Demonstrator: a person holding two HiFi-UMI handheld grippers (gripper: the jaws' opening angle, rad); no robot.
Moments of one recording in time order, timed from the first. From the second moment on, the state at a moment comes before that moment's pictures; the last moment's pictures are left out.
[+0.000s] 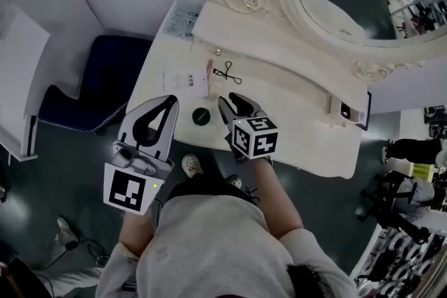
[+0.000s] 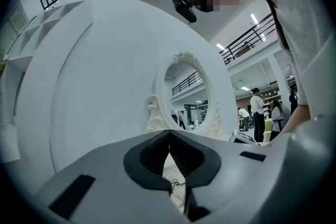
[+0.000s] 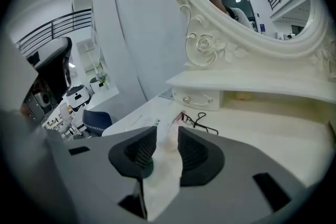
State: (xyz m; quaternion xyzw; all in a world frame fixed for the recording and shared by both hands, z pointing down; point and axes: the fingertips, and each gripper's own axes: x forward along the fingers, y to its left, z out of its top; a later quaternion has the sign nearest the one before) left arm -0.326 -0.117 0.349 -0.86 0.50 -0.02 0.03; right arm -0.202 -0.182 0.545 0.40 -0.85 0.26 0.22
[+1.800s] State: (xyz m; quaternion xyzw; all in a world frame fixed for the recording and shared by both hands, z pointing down) left arm -0.335 -0.116 0.355 -0.86 0.51 -0.02 0.02; right arm -0.205 -0.190 0.522 0.45 -0.85 0.21 0.19
